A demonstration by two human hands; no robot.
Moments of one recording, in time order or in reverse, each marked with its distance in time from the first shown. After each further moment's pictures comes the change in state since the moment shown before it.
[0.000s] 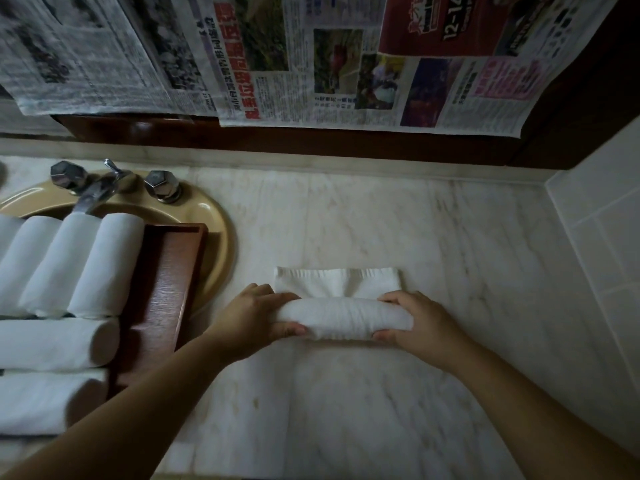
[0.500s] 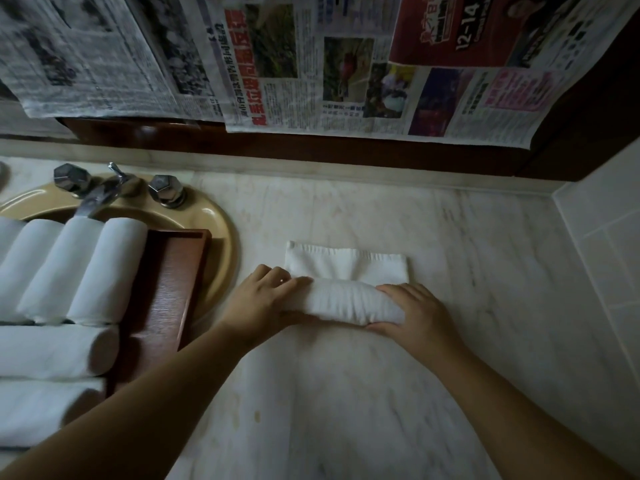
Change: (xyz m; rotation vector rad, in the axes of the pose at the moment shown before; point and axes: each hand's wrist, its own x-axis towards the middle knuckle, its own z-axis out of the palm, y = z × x) left_hand 0.035 -0.006 0.004 0.244 0.214 0.186; right_hand 0.030 -0.006 0.016 -0.260 0.332 -0.218
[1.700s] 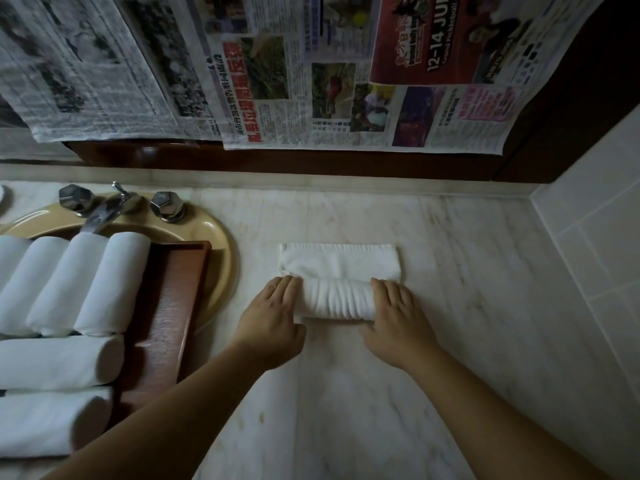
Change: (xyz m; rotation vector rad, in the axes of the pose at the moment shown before) left_hand -0.012 0.042 -0.011 0.009 -0.234 -0.240; right_hand -0.003 -0.051 0.003 -0.266 -0.254 0.228
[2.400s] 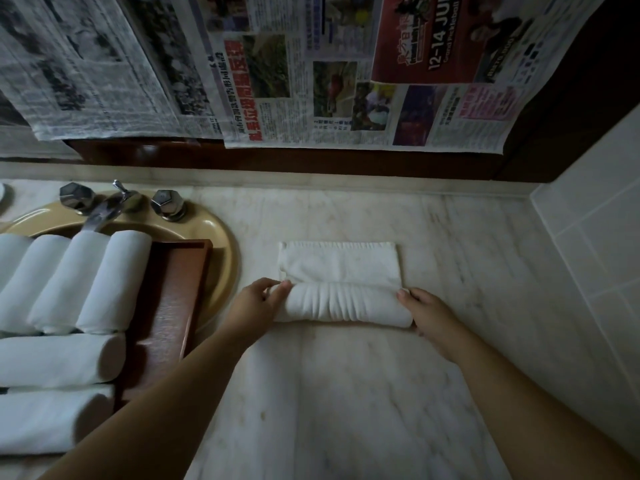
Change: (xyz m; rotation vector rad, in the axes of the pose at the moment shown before) left_hand 0.015 -0.026 -0.010 -0.734 0.033 -0.509; right_hand 0.015 0.062 0.001 1.006 -0.116 0.426
